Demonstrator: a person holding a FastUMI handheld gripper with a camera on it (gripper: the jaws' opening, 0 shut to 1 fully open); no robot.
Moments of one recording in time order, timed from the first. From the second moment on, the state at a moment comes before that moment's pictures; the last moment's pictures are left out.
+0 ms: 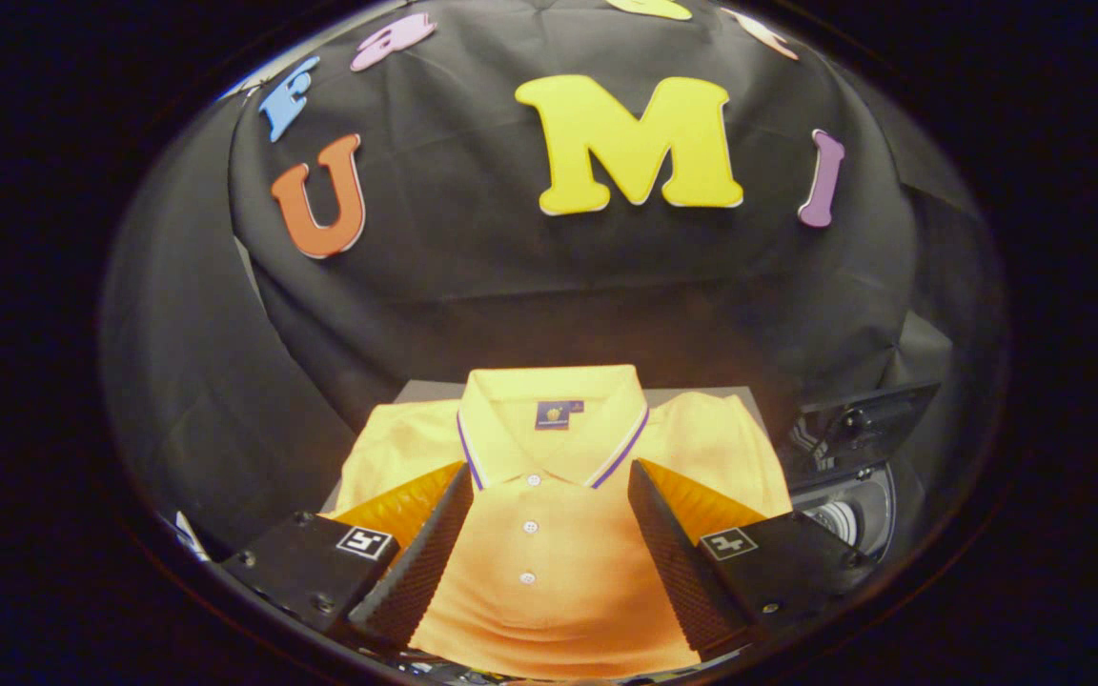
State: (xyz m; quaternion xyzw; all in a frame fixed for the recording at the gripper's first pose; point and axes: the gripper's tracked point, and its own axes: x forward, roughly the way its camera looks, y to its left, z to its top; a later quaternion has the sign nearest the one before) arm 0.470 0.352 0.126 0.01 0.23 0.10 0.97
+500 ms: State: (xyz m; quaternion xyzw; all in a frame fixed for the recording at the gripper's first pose) arm 0.482 0.363 0.085 -0.03 0.25 0.05 0.97
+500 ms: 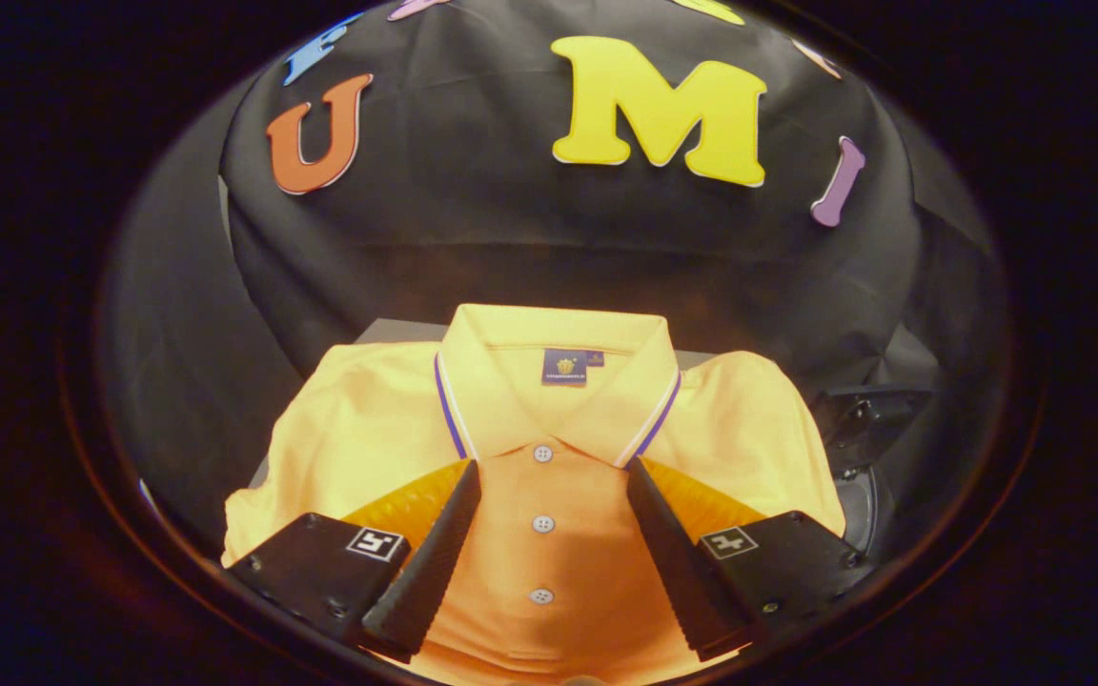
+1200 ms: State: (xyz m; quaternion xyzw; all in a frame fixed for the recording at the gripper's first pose) arm 0.483 0.362 0.084 -0.11 0.27 0.07 0.96
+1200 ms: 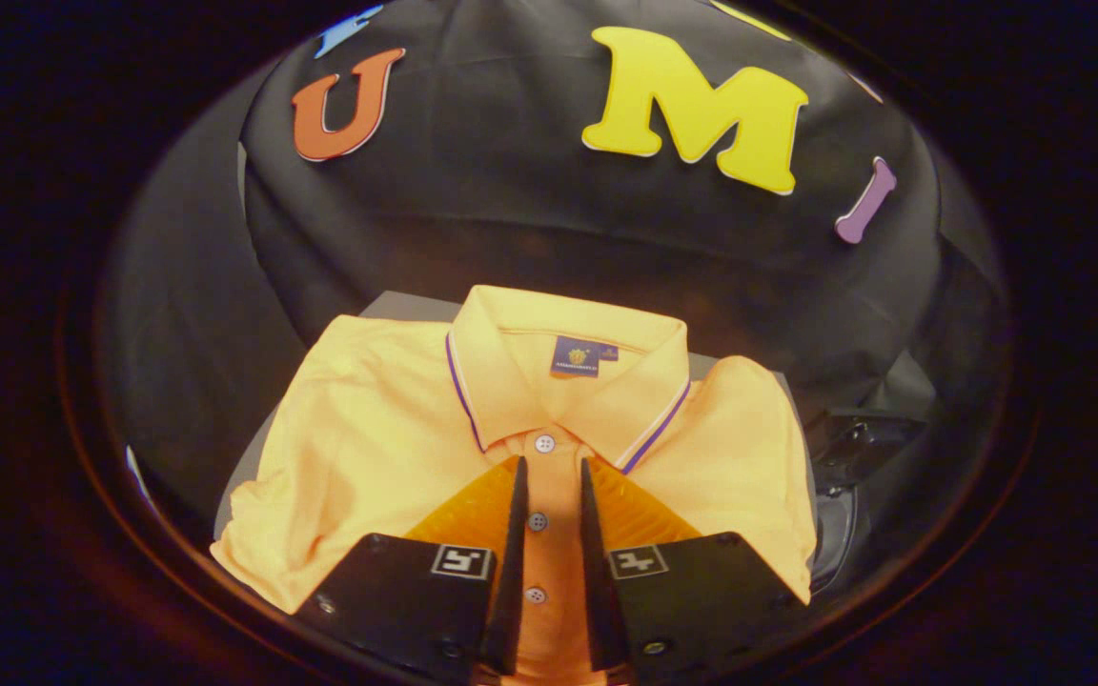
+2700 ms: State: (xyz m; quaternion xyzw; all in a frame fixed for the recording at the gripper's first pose) arm 0.371 0.308 0.276 0.00 0.03 0.15 0.99
